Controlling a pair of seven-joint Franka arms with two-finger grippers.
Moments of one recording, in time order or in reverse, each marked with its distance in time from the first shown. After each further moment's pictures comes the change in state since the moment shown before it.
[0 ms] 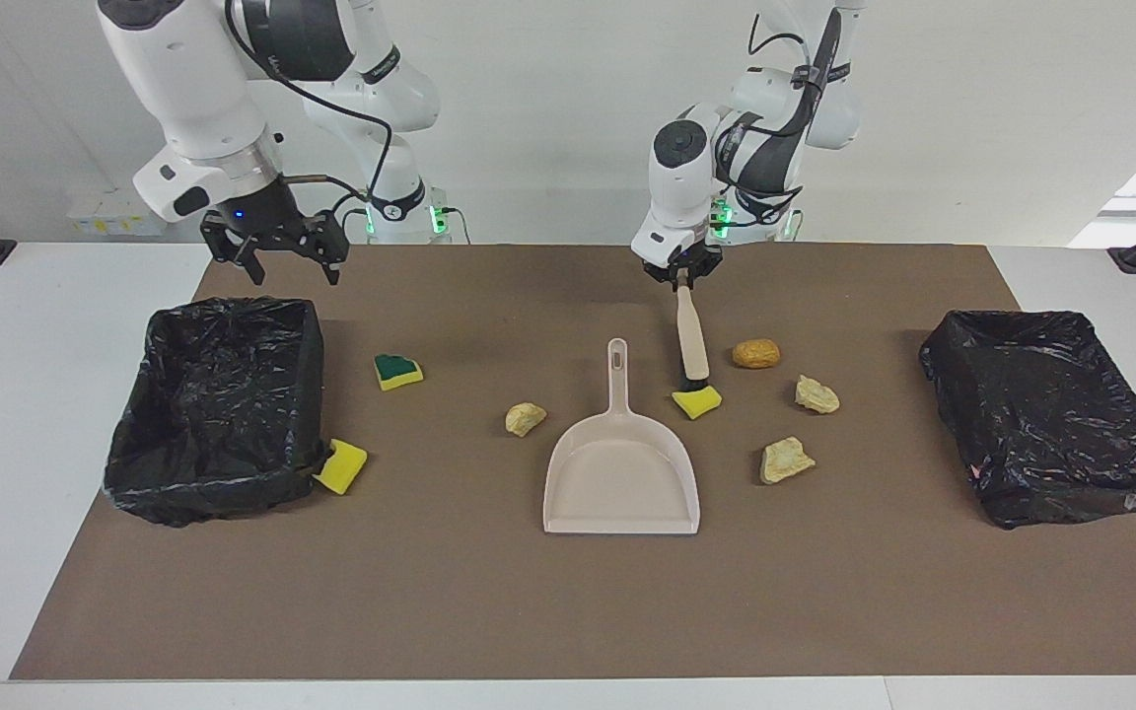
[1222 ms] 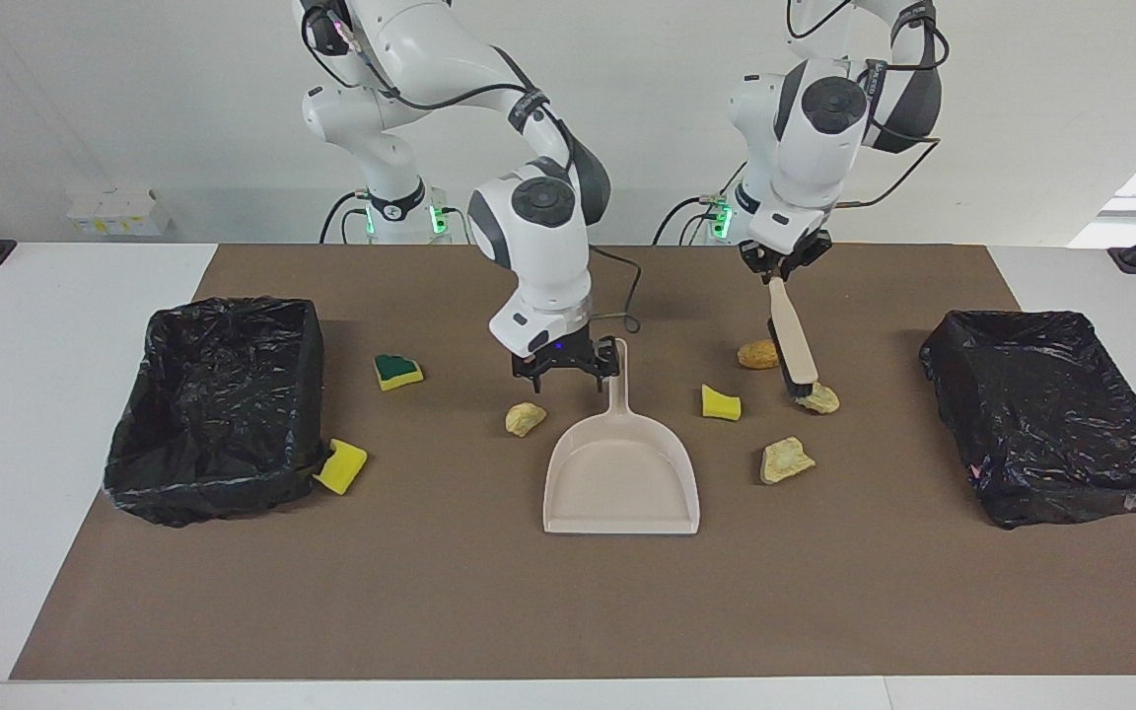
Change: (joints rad) left arm 0.377 -0.110 0.016 0.156 0.002 -0.221 0.371; right arm 0.513 0.423 0.002 -0.010 -0.014 0.571 0.599
